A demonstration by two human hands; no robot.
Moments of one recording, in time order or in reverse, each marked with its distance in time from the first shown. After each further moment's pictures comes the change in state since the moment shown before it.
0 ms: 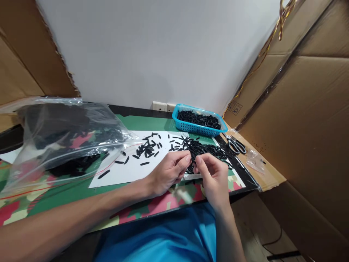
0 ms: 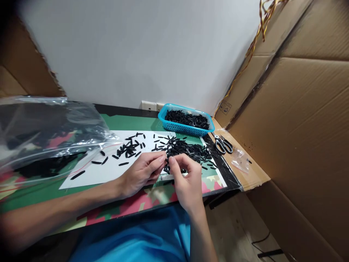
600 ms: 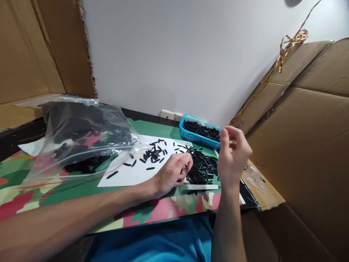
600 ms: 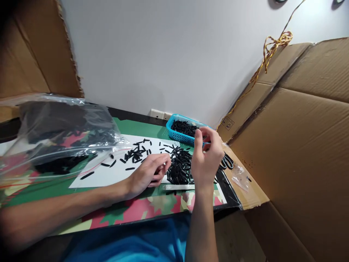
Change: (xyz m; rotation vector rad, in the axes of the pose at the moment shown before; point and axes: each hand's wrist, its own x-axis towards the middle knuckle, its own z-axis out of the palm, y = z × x) left_hand 0.007 -0.003 -0.006 -0.191 0.134 -0.060; right_hand 0.080 -0.036 -0.001 -0.371 0.406 -0.406
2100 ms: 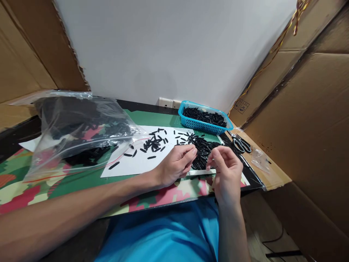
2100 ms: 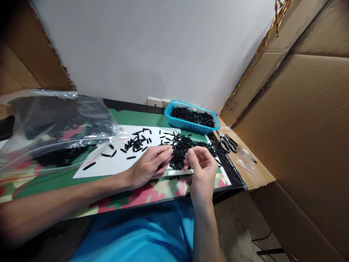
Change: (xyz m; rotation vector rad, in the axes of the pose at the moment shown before) left_hand -0.006 0.002 0.008 0.132 -0.124 0.047; right_hand -0.083 0.014 -0.024 0.565 -0.129 0.553
